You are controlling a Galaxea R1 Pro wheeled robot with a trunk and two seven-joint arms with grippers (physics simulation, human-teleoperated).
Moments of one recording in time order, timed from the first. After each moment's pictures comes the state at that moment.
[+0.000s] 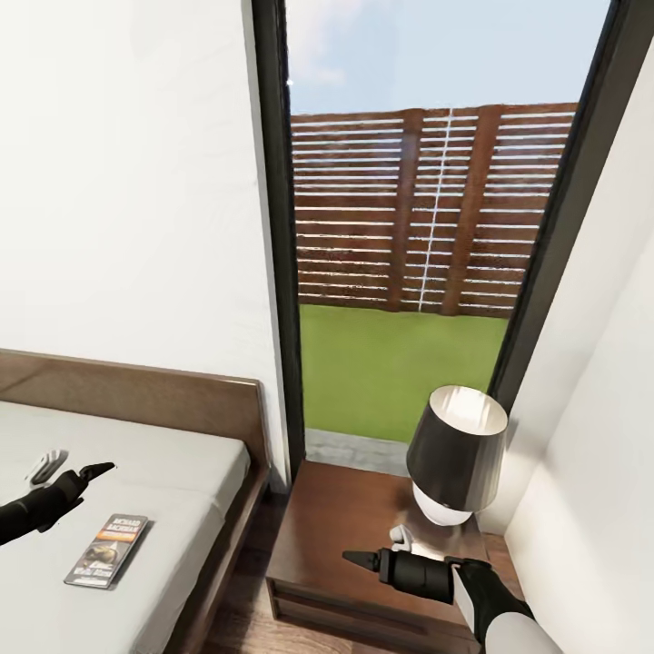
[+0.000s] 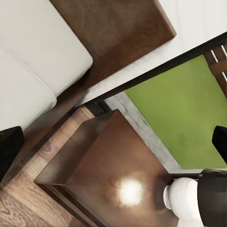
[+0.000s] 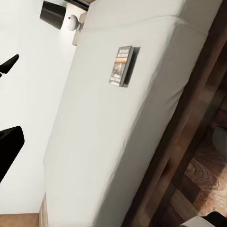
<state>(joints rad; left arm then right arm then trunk) -0.51 0.33 0.74 -0.99 0.28 0.92 -0.50 -0.59 0.10 -0.73 -0.39 0.56 0.40 1.21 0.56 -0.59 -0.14</state>
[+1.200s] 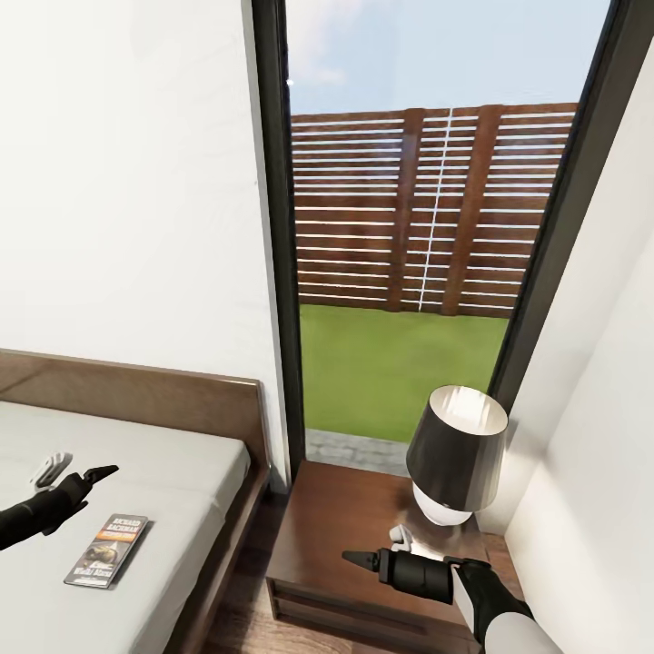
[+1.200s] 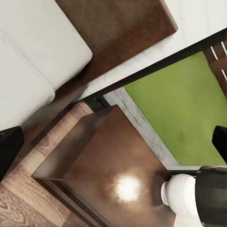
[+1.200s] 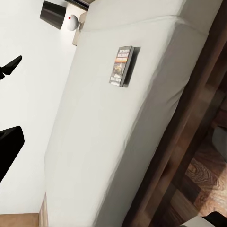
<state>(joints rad) -0.51 0.32 0.74 -0.97 0.28 0.92 -0.50 -0.59 0.10 -0.73 -0.39 0.56 0.40 1.21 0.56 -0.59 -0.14</state>
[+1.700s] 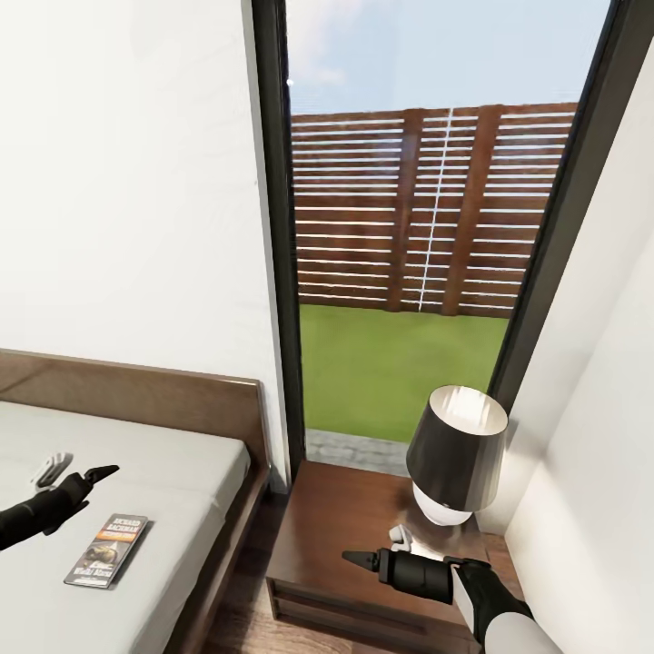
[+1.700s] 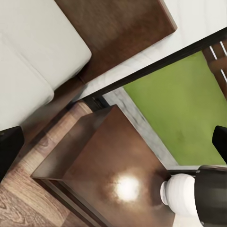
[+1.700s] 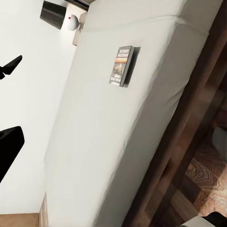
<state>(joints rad) -0.51 0.32 0.74 -0.97 0.28 0.92 -0.50 -0.59 0.10 -0.73 -0.39 0.56 0.40 1.21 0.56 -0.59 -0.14</state>
